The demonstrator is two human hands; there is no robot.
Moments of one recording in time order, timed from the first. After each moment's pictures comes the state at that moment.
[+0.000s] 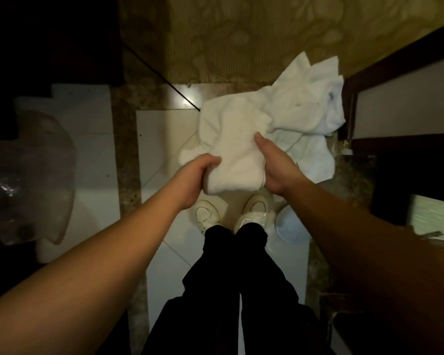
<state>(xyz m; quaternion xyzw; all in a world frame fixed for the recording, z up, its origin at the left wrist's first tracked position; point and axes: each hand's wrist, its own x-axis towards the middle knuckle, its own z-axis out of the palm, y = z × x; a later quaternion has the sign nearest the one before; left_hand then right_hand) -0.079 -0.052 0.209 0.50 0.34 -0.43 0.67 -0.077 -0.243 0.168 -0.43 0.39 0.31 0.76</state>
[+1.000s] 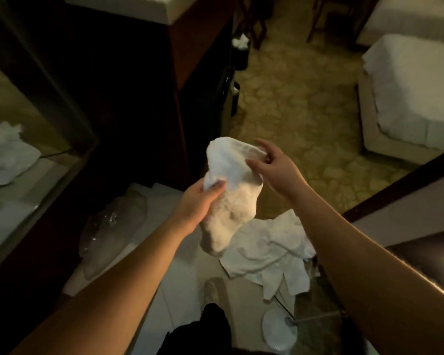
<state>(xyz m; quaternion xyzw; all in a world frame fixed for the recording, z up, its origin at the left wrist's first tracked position) -0.205 0.031 0.662 0.69 0.16 -0.07 0.71 -0.104 -0.151 0.693 -0.84 -0.08 0.13 0.52</state>
